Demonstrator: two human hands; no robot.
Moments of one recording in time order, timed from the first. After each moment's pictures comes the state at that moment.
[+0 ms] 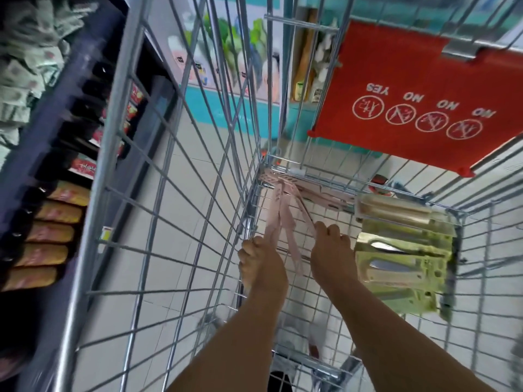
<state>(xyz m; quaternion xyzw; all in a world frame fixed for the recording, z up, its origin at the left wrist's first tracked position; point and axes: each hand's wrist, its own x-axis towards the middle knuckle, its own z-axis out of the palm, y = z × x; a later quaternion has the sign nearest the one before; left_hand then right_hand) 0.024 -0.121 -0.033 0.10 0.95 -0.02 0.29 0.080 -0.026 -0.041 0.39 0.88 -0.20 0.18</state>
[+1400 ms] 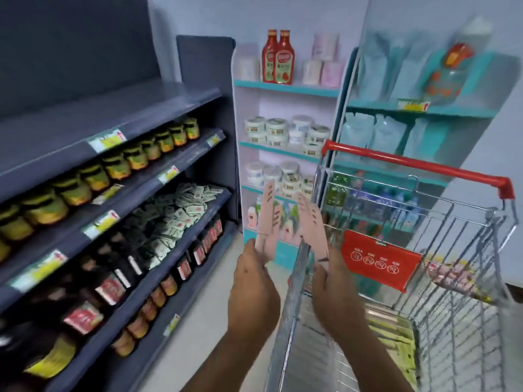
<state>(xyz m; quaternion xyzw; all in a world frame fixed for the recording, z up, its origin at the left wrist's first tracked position) 0.030 -0.340 0.379 0.17 0.86 0.48 0.00 0.097 -0.233 0.391 0.28 0.84 -0.41 -0.21</state>
